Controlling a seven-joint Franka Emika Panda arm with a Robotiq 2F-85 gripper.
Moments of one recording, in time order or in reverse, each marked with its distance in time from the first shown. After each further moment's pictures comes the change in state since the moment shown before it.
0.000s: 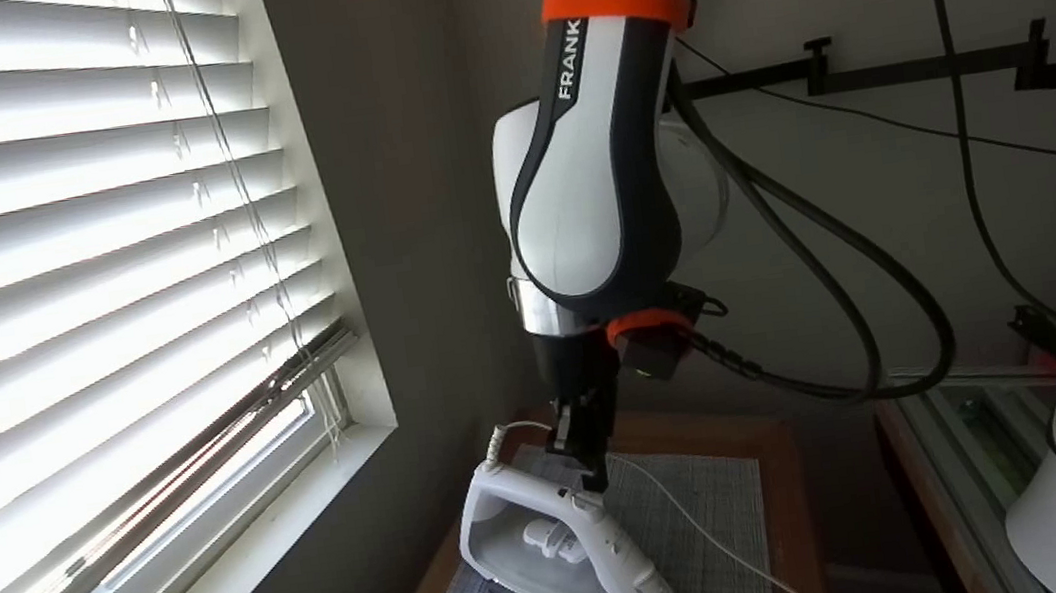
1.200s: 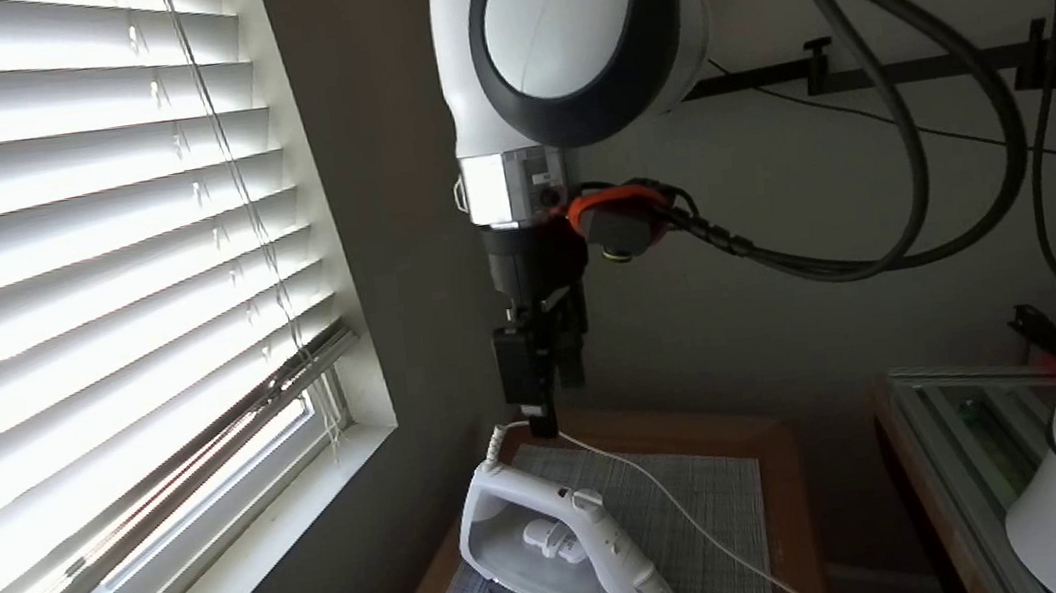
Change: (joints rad) arm 0.054 -0.325 -0.011 0.017 -0.127 -0.340 0.098
